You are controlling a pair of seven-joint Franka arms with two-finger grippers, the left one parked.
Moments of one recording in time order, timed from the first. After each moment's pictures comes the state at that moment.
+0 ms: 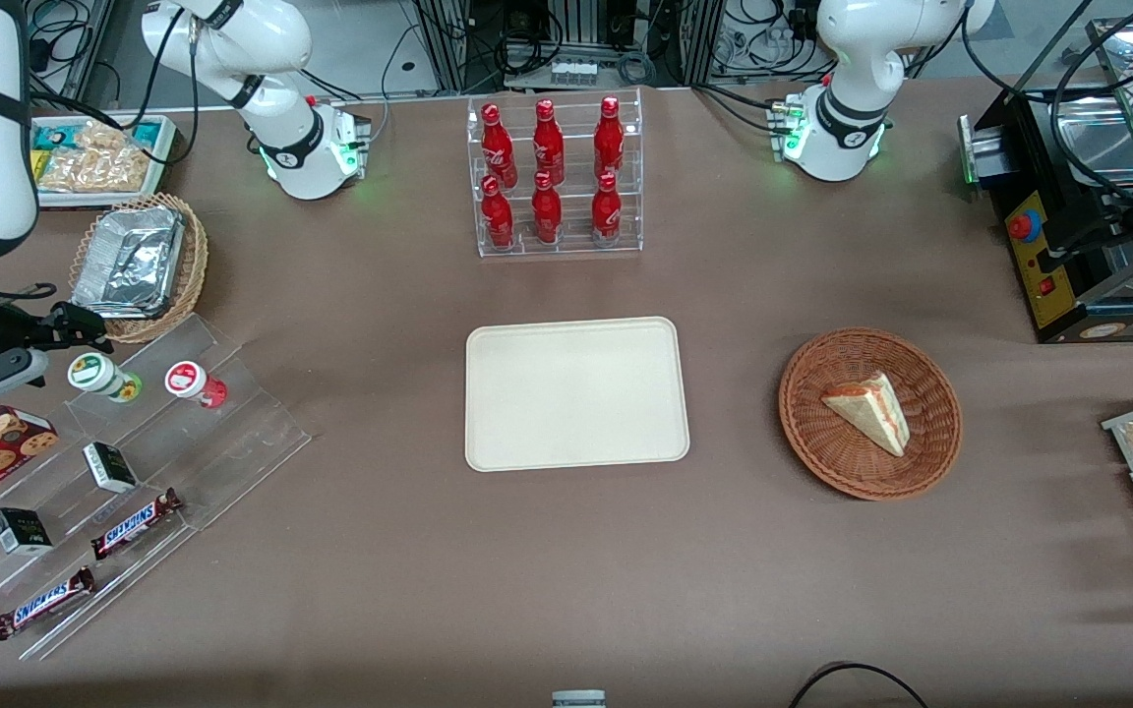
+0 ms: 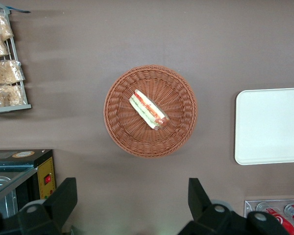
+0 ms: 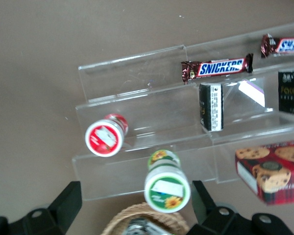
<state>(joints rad) -0.11 0.03 -0.15 -1.94 -0.01 1.94 -0.83</state>
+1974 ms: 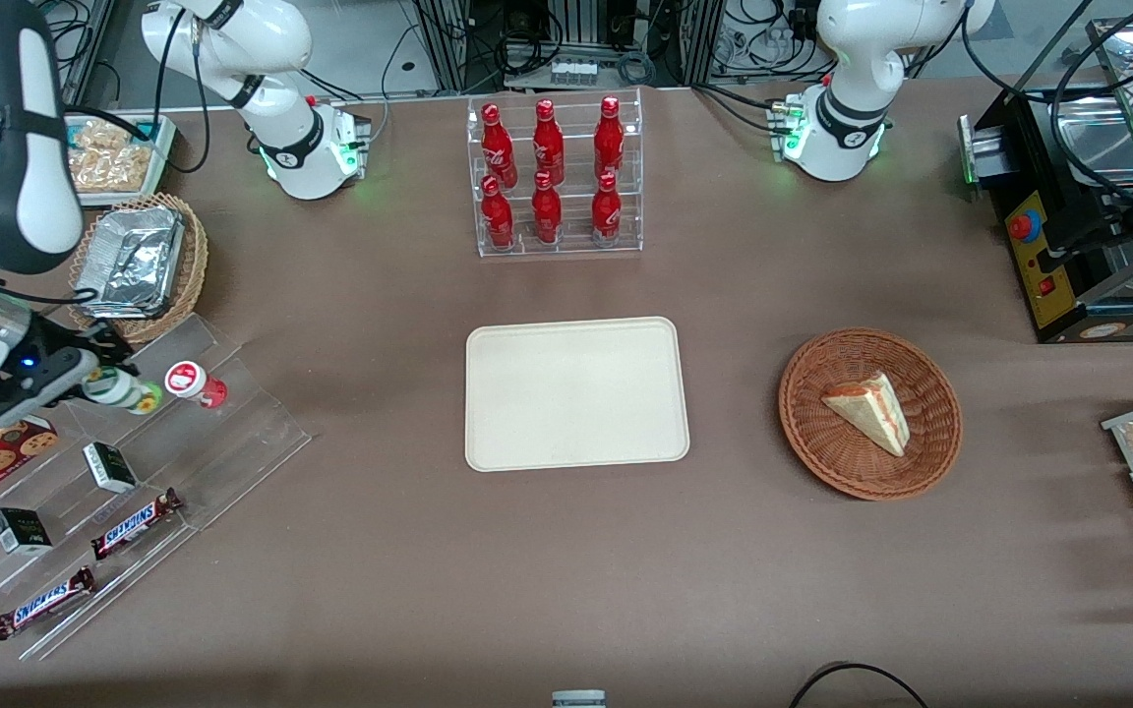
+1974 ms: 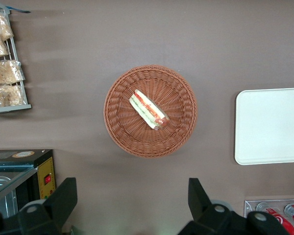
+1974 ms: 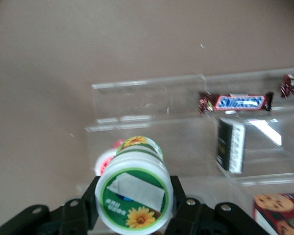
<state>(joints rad) -0.03 0.03 -0.12 -1.99 0.04 2.03 -0.79</state>
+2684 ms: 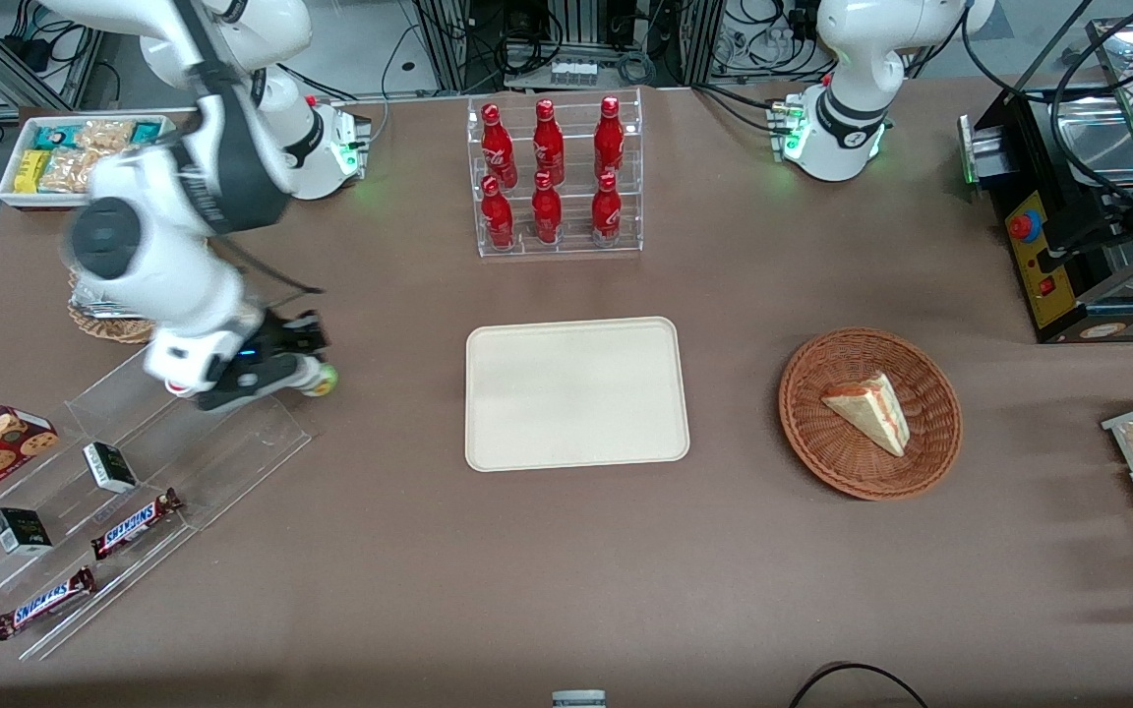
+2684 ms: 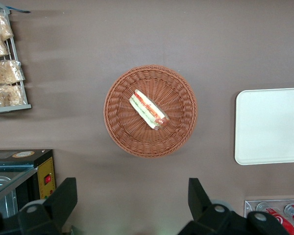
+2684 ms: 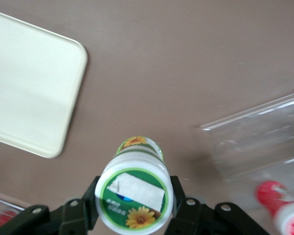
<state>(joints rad) 0.44 0.09 -0.12 -1.95 0.04 2.00 -0.03</state>
